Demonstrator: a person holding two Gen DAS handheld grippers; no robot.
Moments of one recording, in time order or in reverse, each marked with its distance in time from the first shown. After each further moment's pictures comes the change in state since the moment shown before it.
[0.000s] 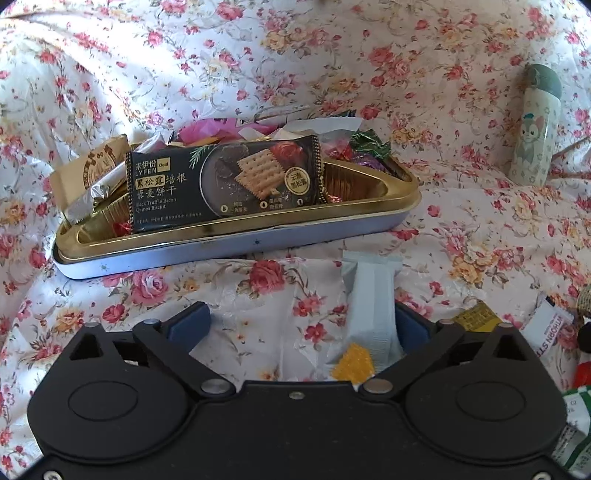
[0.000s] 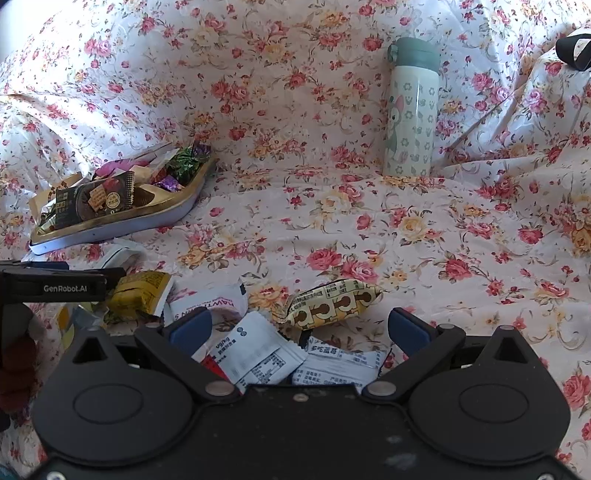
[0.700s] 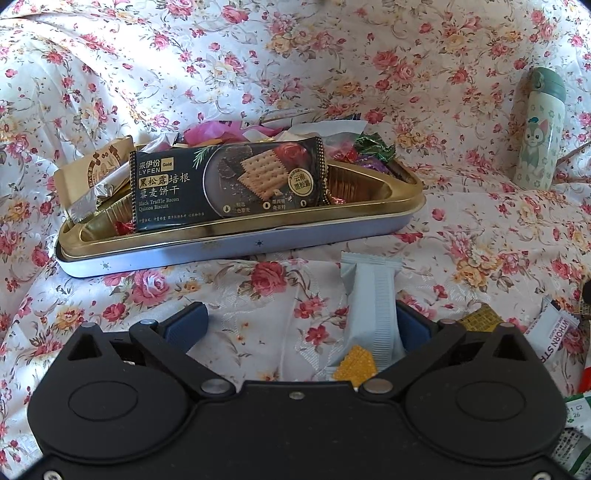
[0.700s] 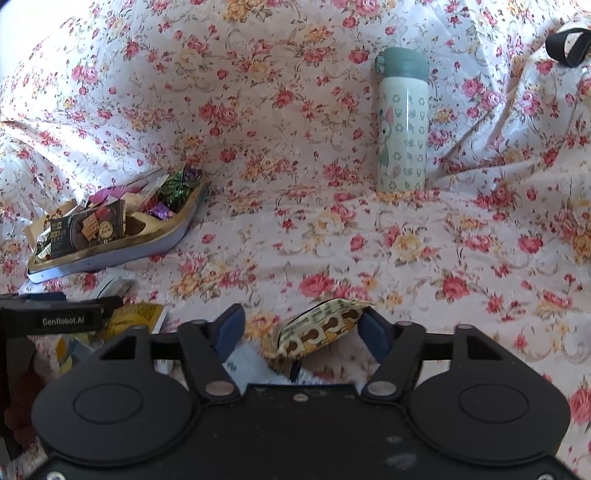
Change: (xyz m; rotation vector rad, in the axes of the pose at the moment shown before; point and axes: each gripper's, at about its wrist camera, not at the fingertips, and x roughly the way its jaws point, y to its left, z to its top) left arm 0.001 -0.002 -0.003 -0.007 -0.020 0.019; right arm 0.006 -0.008 0.013 0.039 -0.069 0.001
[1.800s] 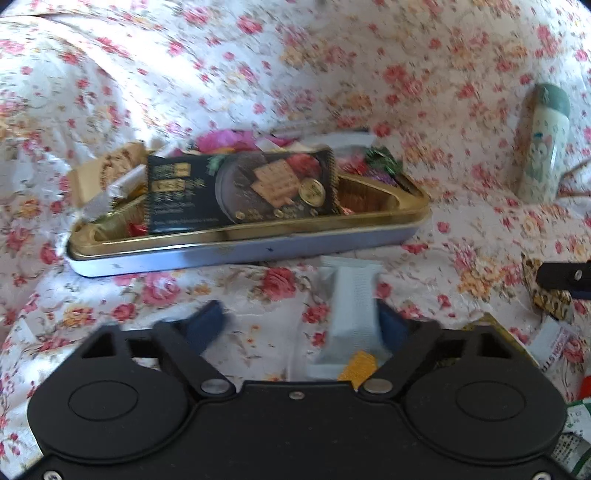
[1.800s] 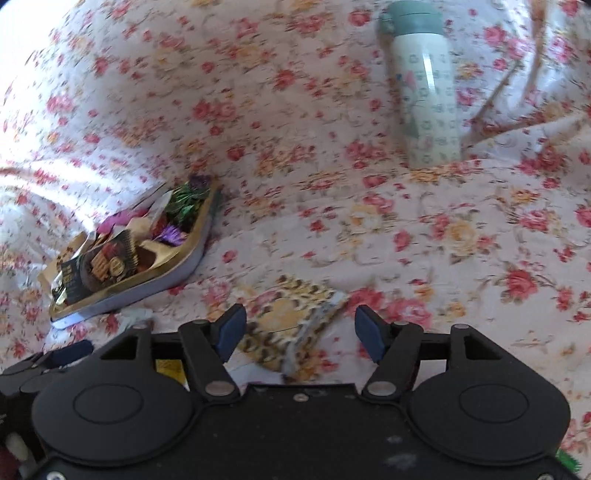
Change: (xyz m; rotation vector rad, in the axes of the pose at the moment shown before) left arm -0.006 0.005 -0.004 -0.035 -0.054 0.027; right arm 0.041 0.016 0.021 0.142 0.086 0.106
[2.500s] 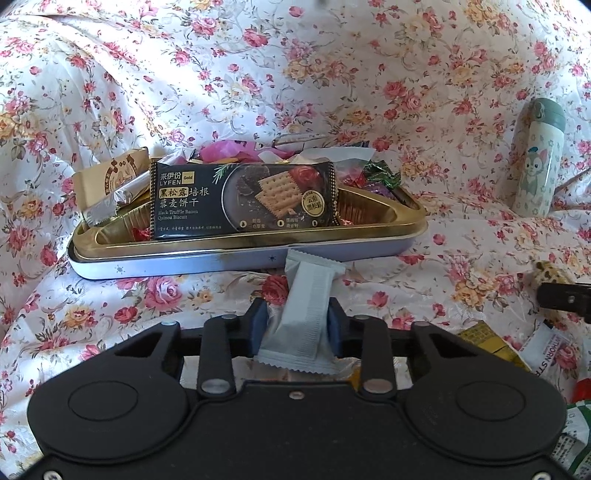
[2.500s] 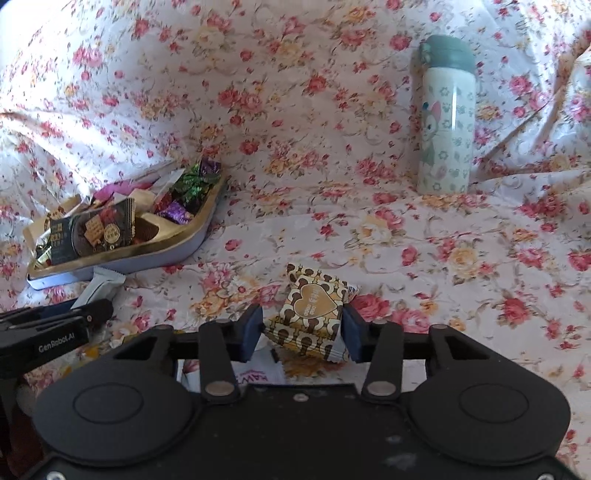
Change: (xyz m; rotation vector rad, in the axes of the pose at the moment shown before) left arm -0.004 0.002 -0.002 -0.012 -0.036 -0.033; right arm -0.009 0.011 -0.009 -0.150 -0.059 -0.083
